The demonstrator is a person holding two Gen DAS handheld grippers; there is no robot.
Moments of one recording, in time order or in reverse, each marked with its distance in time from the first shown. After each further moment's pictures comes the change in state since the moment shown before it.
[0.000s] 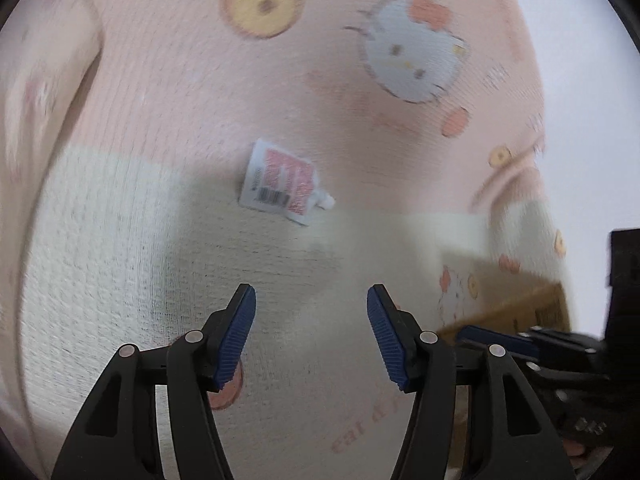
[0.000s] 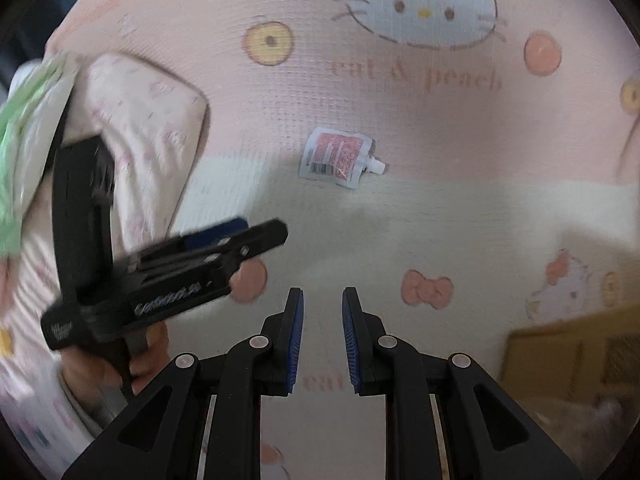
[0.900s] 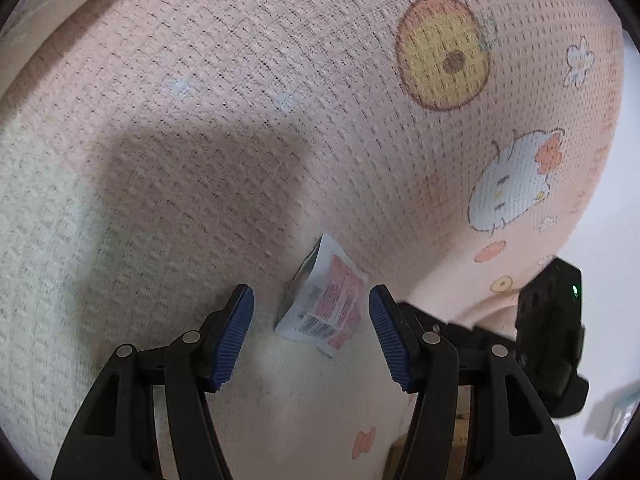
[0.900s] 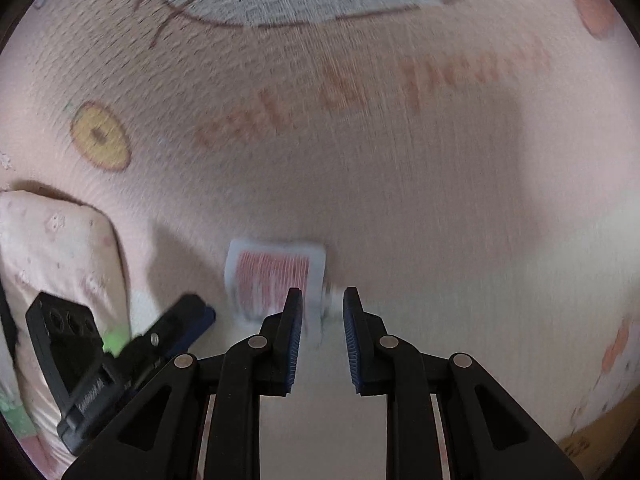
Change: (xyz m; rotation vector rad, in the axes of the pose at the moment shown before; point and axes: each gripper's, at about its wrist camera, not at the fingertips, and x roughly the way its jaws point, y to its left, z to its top) left arm 0.061 0.079 0.060 -0.367 -0.095 -0.152; right arm 0.118 -0.065 0.137 0.229 0.058 0.016
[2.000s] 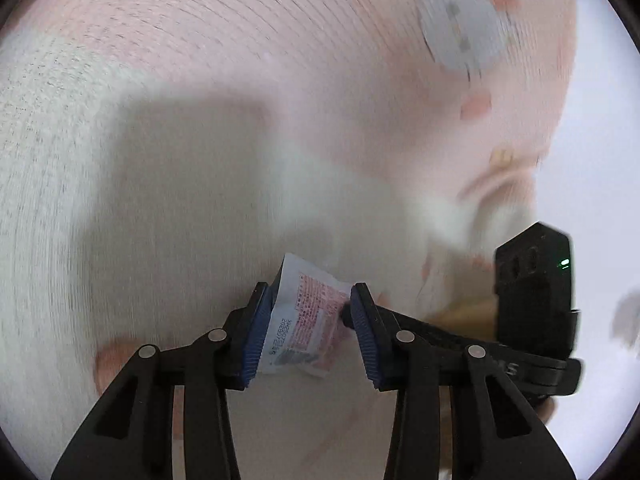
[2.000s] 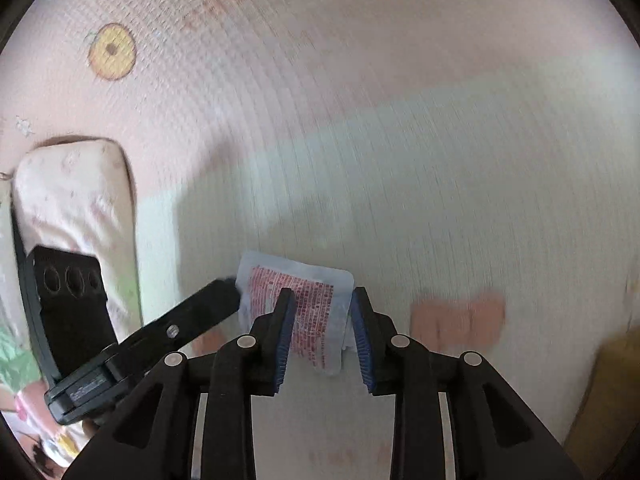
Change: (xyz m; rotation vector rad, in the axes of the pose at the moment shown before) left arm -0.005 -0.034 -0.085 0.227 0.322 0.060; right arm -0.008 -0.042 -0.117 0.086 0.128 0.139
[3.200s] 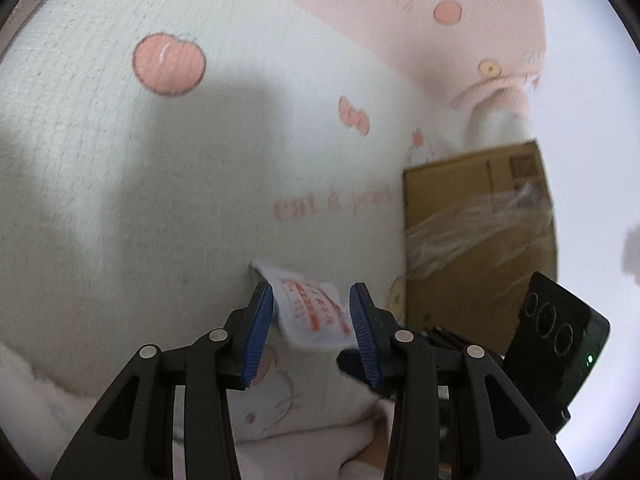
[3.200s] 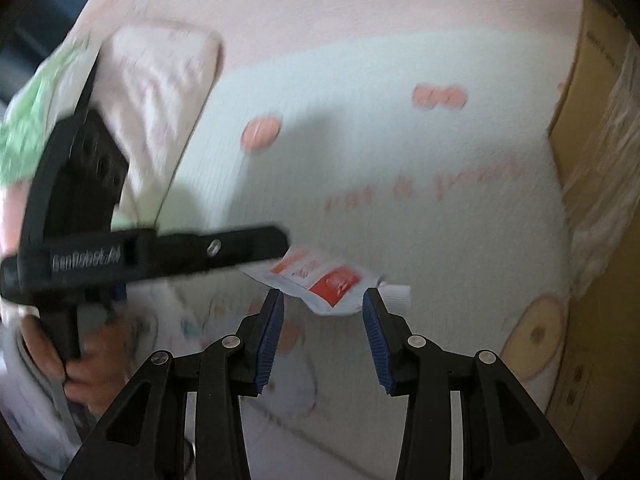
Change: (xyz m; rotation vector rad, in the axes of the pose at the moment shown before) left arm -0.051 -0.030 -0.155 -0.022 0.143 0.046; right arm -0.048 0.019 -0.217 -0.287 -0.079 -0.038
